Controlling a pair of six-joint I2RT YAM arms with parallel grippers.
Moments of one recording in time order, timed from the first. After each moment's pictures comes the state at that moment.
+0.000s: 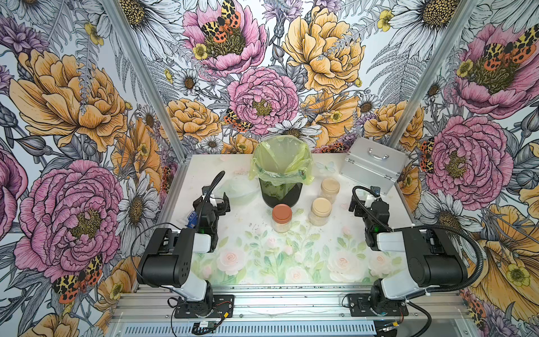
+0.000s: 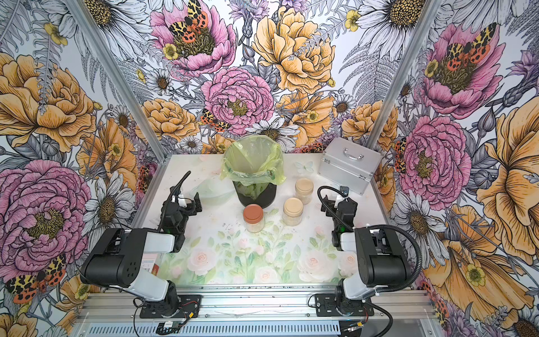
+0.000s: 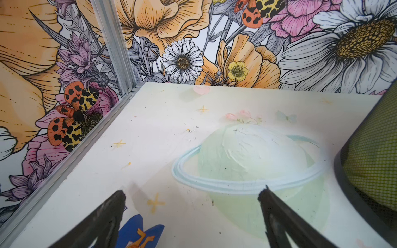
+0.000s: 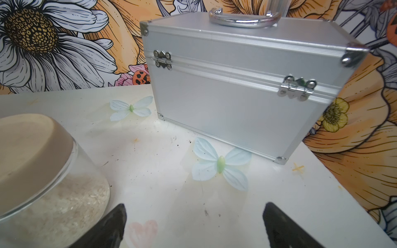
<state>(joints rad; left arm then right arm) -0.03 1.55 0.36 0.92 -0.18 -0.04 -0.04 1.53 0.36 0.85 0.11 0.04</state>
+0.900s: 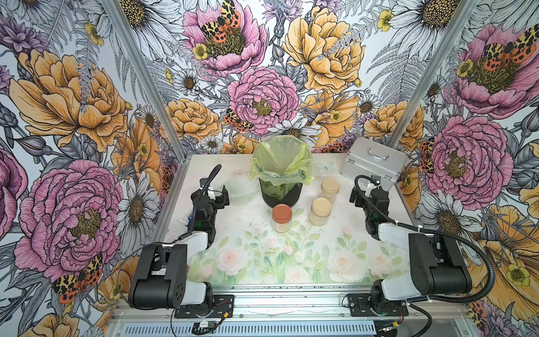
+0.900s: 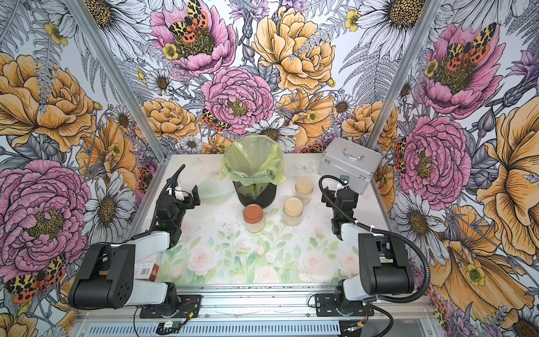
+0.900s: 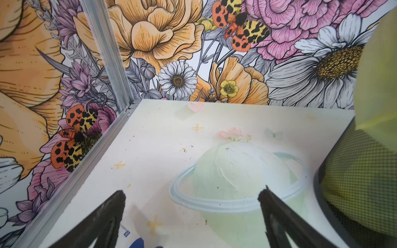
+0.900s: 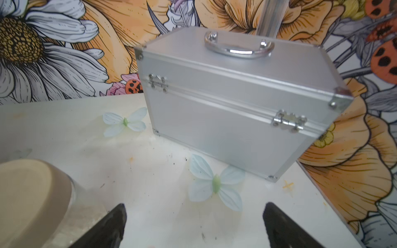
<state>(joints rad) -0.05 1.36 0.48 0.65 -0.15 -0.03 -0.01 1.45 0.58 0.51 0.18 0.04</state>
